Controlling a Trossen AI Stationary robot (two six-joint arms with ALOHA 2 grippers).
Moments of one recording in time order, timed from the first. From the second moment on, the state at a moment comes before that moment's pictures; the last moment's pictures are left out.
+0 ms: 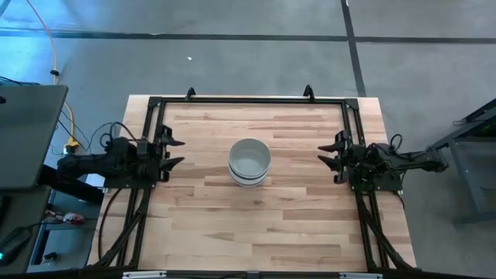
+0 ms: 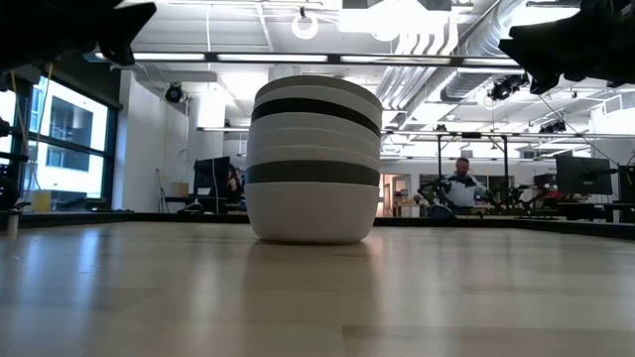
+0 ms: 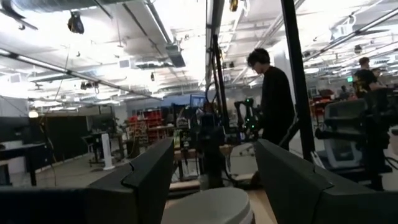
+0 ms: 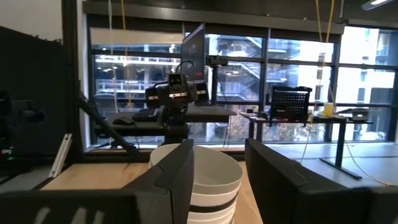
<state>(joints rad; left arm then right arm) 0.18 0.01 0.04 0.33 0.08 0.12 0.12 0.01 0.02 0.26 0.22 -0.11</state>
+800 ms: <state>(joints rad) 0.18 0.01 0.01 0.01 0.00 0.04 0.12 0.01 0.02 0.10 0.15 0.00</state>
